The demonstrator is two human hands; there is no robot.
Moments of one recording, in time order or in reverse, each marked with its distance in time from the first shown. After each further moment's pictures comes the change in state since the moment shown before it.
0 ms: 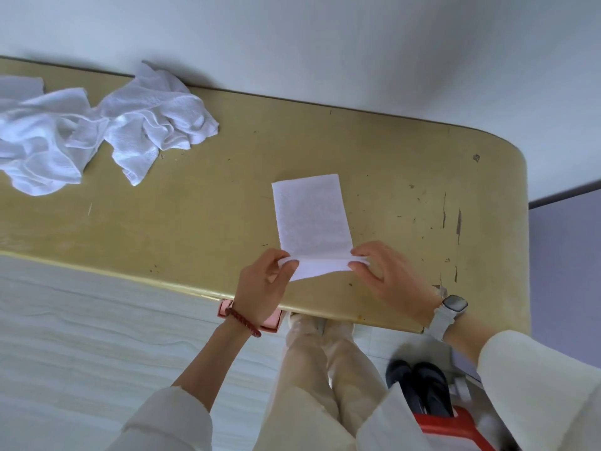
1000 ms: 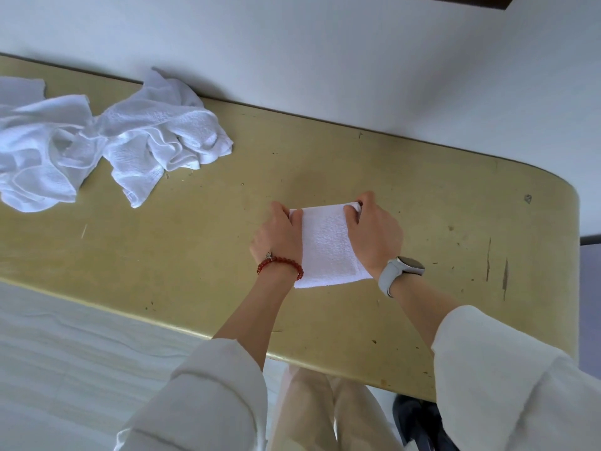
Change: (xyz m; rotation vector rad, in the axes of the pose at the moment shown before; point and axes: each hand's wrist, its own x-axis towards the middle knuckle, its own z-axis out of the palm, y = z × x) left_hand 0.139 0.014 0.016 0.449 0.210 -0.382; right_hand 0.156 0.006 0.037 -0.240 0.208 0.440
